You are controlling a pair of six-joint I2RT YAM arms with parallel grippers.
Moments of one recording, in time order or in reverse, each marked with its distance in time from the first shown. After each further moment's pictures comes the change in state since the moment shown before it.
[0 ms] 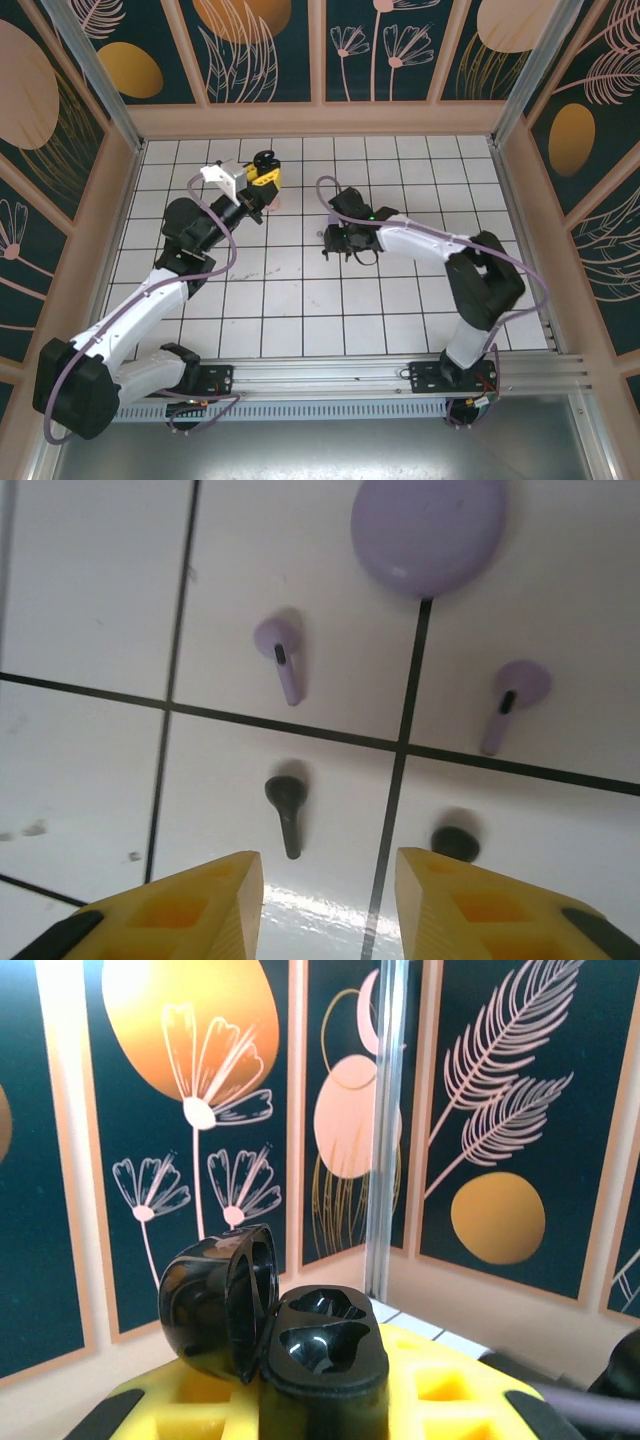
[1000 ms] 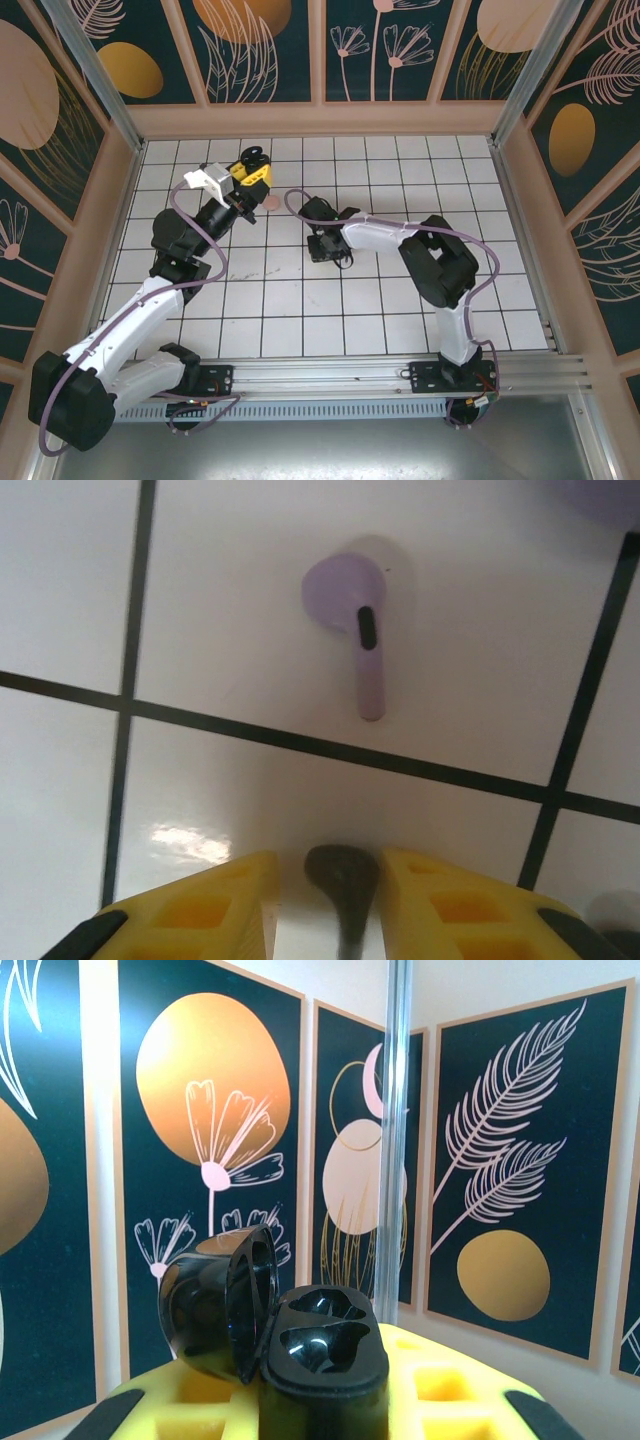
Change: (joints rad) left arm 0.000 -0.061 -0.022 0.072 -0.032 -0.022; right arm 0.083 0.249 0.183 -0.093 0.068 0.003
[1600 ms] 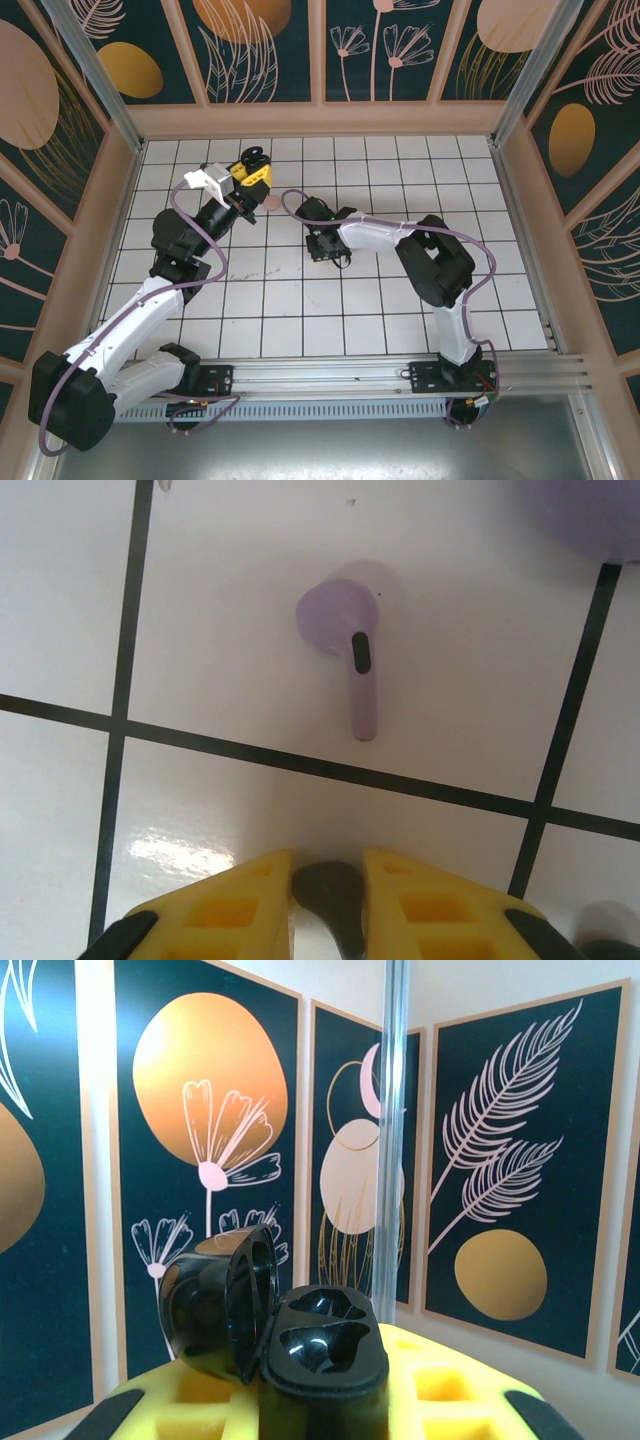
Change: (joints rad) left arm 0.000 0.000 0.000 0.000 0.008 0.000; right arm 0.011 0.019 0.026 -0.017 0.041 0.000
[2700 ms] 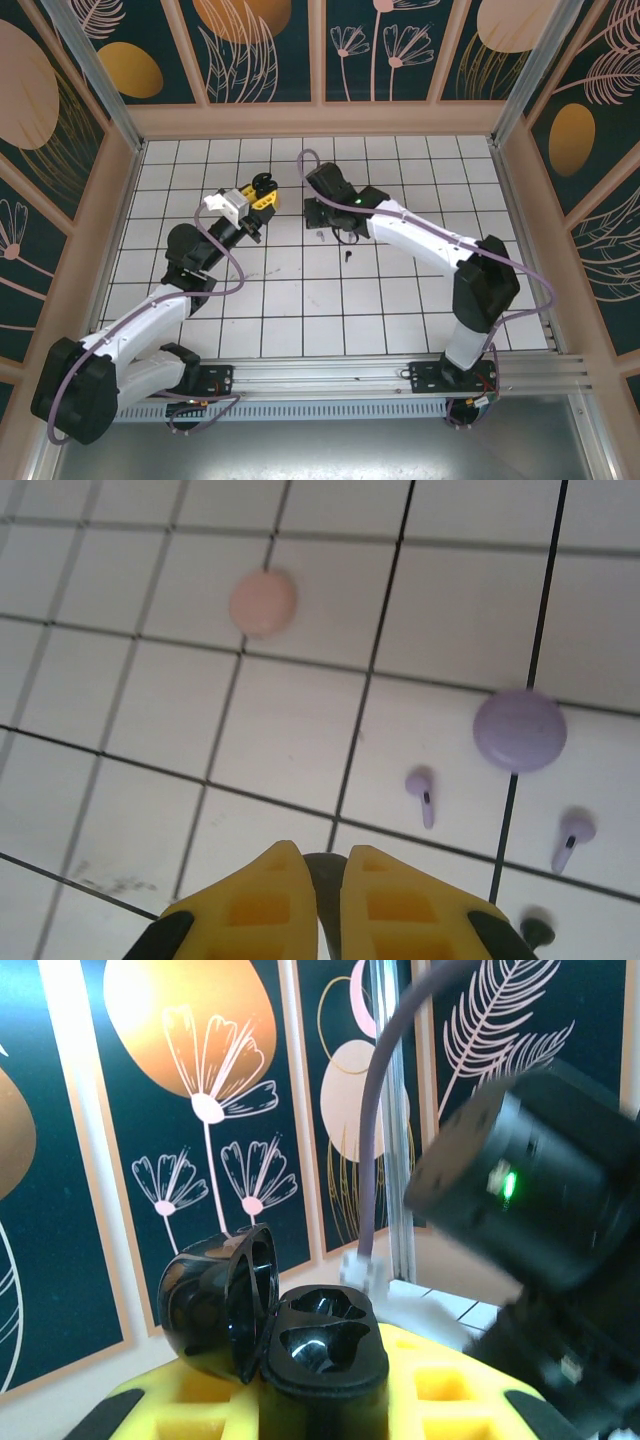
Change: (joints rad) left arm 0.000 0.047 -0.194 0.143 0.026 0.156; right arm -0.008 -0.308 0.098 0.006 0.018 -0.011
